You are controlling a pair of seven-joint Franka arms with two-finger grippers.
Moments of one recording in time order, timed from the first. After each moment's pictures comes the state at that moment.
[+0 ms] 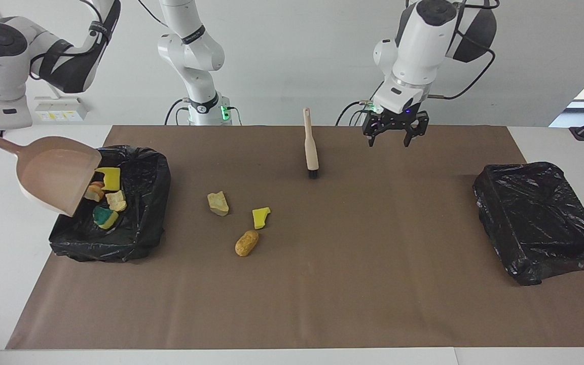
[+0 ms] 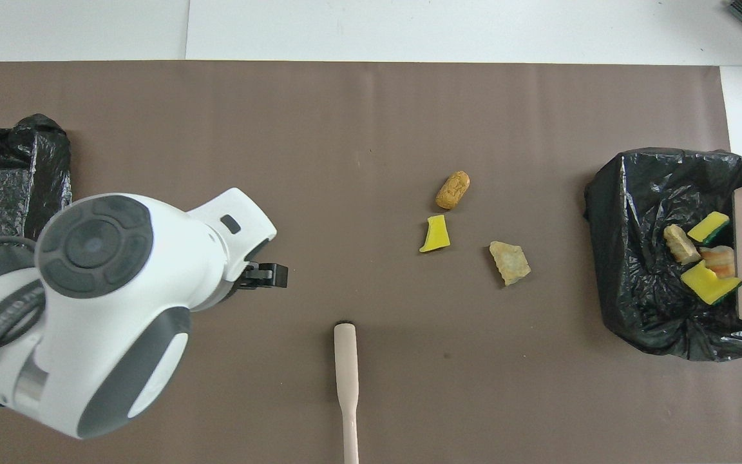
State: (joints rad) left arm -0.17 -0.09 -0.21 -1.76 -0.01 1.74 -0.30; right arm -0.31 -0.01 -0.12 -1.85 -0.75 2.05 -1.66
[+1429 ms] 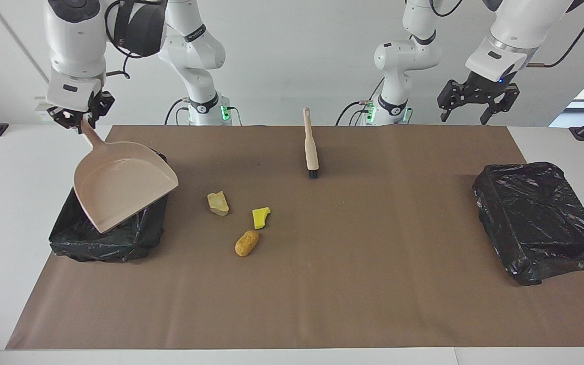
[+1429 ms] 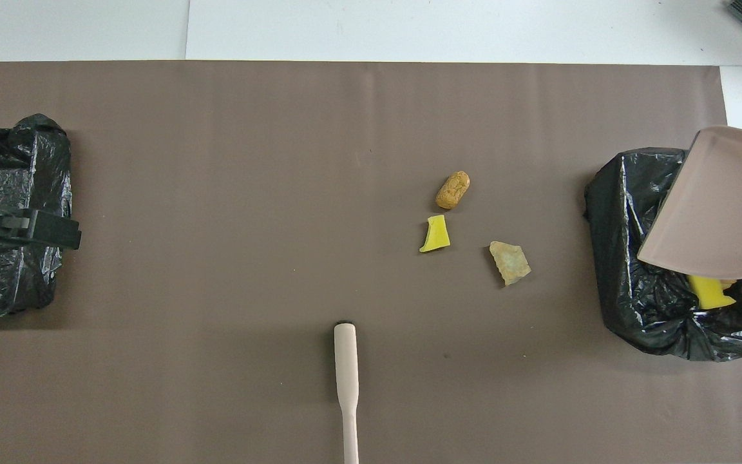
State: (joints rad) left arm 0.06 -0.06 -0.21 -1.54 0.00 1.46 0.01; right arm -0.14 -0.08 0.14 -1.72 -0.41 1.55 -0.72
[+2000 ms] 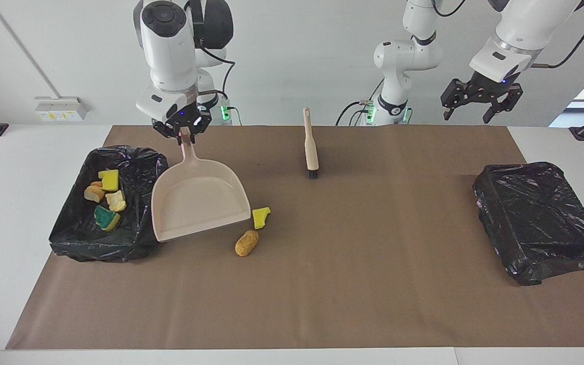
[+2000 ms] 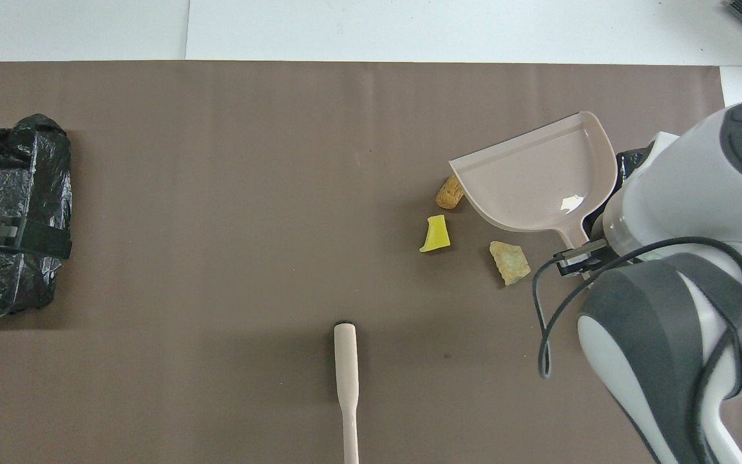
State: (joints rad) left arm -0.04 -0.06 -0.09 -1.54 0.00 1.42 0.05; right arm 0.12 0.00 0.15 -1.73 -0.08 1.57 0.03
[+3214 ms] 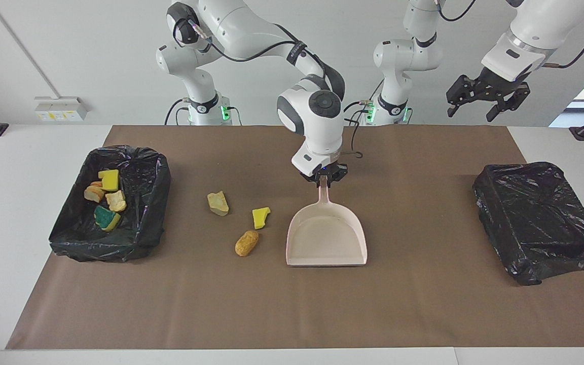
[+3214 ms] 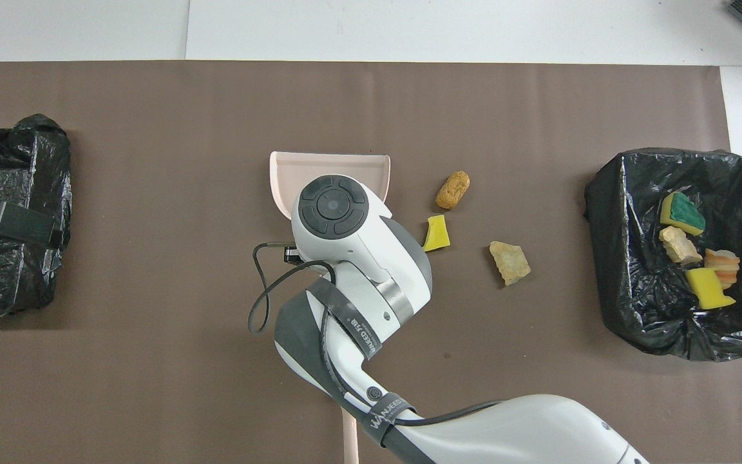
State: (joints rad) left arm -0.10 0.01 -0.01 -1.40 -0.05 1.34 0.06; right arm 0.56 0.54 0.14 -1.46 0.04 2.01 0.72
